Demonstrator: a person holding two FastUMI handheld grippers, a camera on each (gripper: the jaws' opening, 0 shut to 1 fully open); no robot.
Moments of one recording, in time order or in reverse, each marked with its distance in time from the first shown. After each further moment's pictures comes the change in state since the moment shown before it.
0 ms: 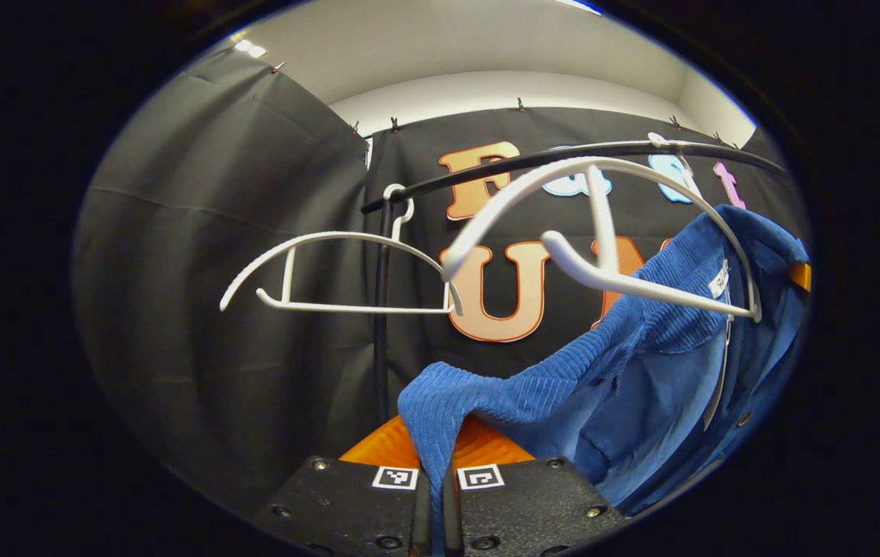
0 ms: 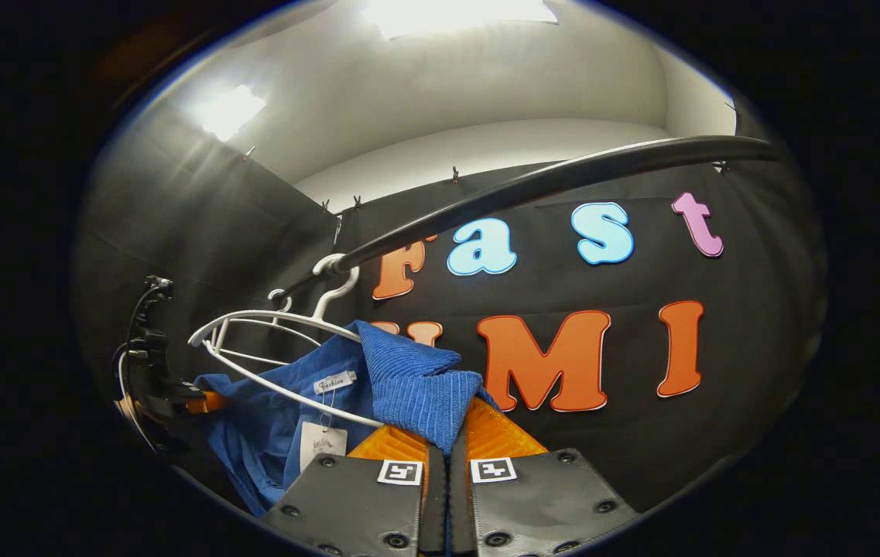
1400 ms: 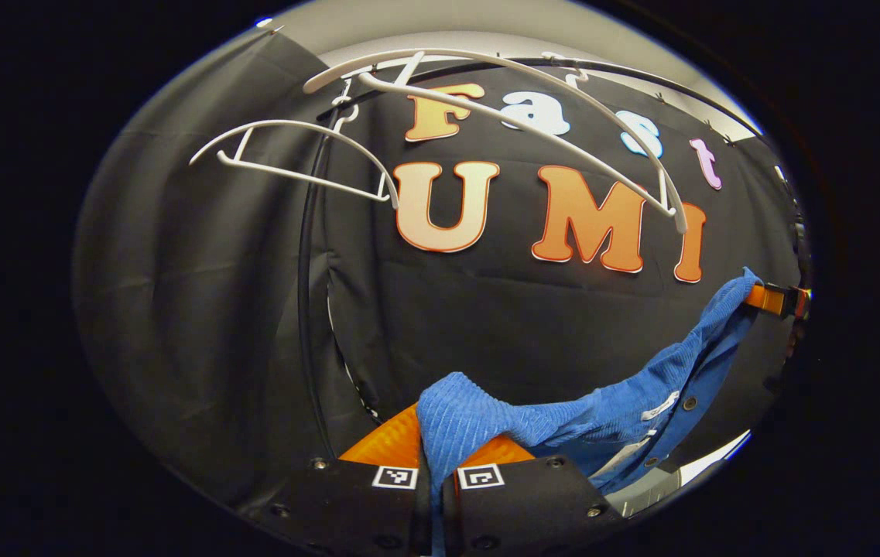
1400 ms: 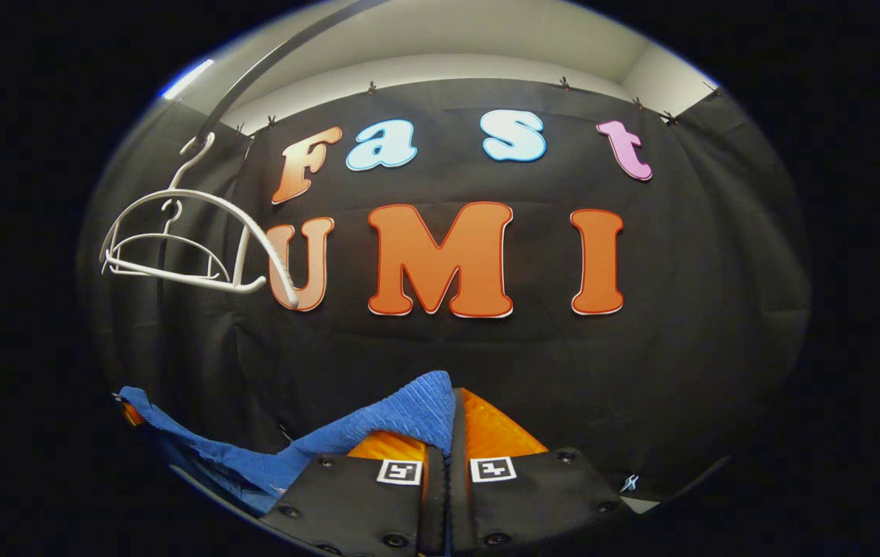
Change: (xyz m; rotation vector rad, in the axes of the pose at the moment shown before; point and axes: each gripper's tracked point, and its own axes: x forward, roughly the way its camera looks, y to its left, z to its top) left arm -0.079 -0.106 -0.142 -0.094 0.272 -0.108; right arm -0.022 -0.130 -0.149 0.004 0.355 -0.266
